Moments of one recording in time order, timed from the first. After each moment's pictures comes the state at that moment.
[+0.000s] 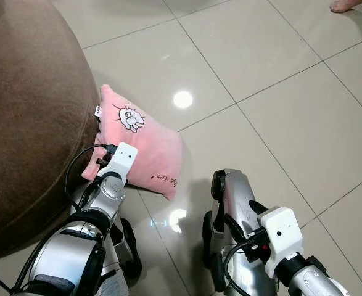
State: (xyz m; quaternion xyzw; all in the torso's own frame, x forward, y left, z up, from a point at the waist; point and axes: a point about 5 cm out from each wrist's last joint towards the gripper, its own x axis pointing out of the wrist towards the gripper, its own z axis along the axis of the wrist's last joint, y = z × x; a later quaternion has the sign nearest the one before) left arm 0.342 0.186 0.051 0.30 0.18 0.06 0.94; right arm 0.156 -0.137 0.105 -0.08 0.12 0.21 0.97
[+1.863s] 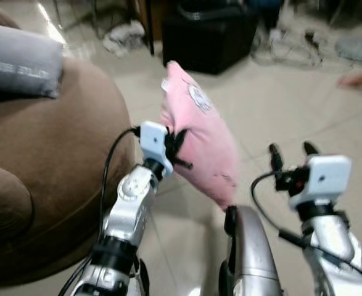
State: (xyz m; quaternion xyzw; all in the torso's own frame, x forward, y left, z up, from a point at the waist) left arm 0.315 0.085 0.127 -0.05 -0.04 -0.25 0.96; right arm 0.225 -0.175 0.158 -0.07 -0.07 -0.01 1.00
